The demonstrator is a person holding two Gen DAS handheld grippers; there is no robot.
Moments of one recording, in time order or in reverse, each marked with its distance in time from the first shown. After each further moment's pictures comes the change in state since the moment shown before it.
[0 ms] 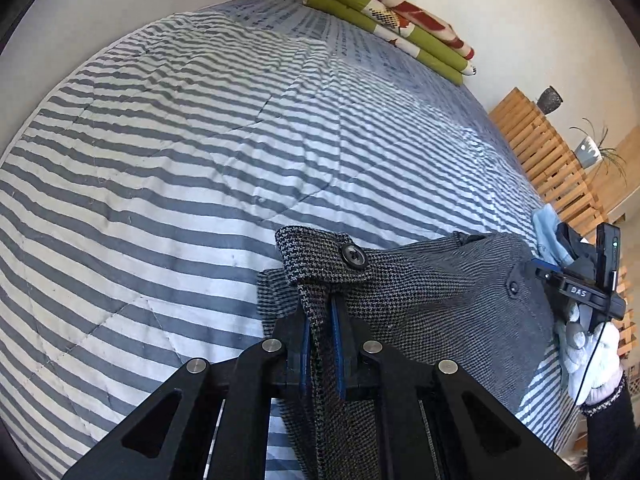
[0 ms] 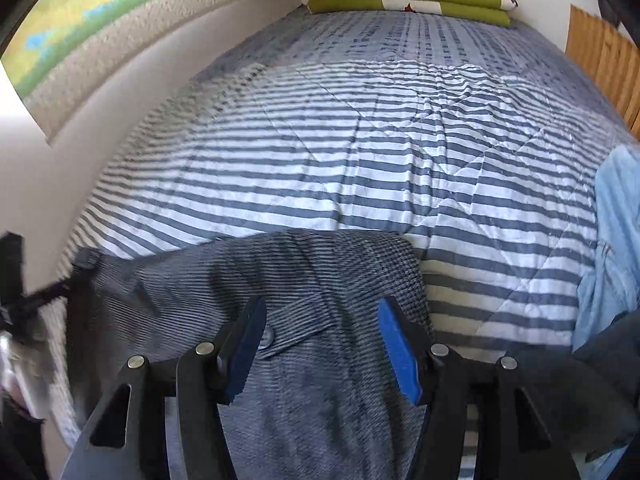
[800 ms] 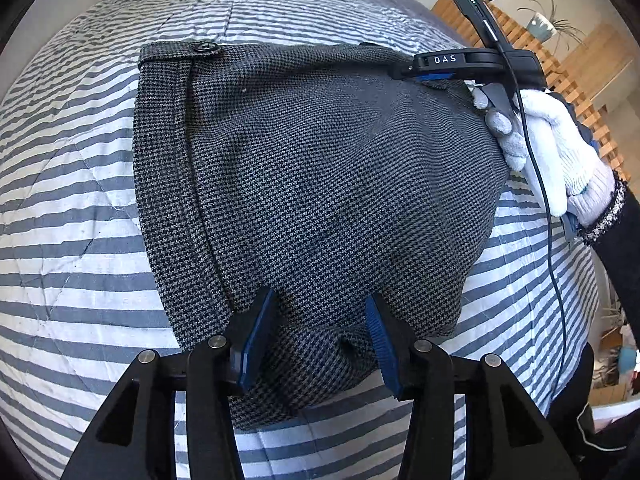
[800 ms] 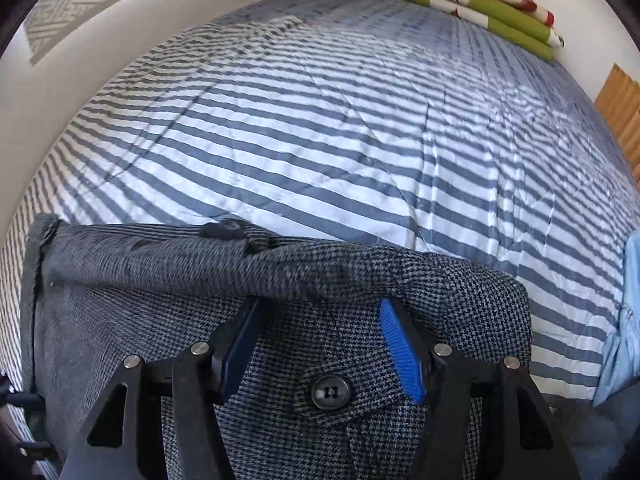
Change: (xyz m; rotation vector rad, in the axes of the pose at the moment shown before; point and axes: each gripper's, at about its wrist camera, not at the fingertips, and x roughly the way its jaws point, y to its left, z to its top) left arm -0.012 -0.077 -0.143 0.275 0.186 -0.036; right arm 0.039 0.065 0.010 -0.106 0.055 0.075
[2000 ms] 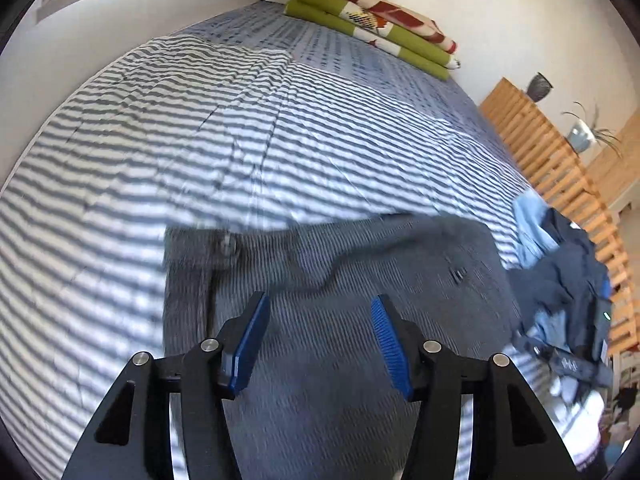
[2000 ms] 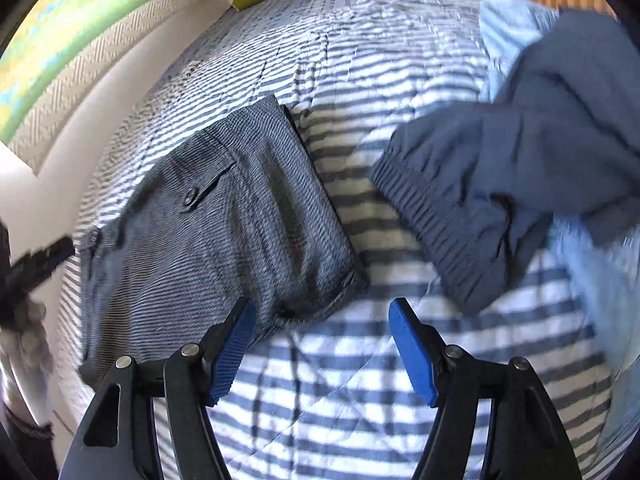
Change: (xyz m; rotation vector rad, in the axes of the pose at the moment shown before) left arm -0.011 -0.003 0.126 -0.232 -0.221 0.076; right arm -0.091 -0.109 -0.170 0.450 -0.022 0.179
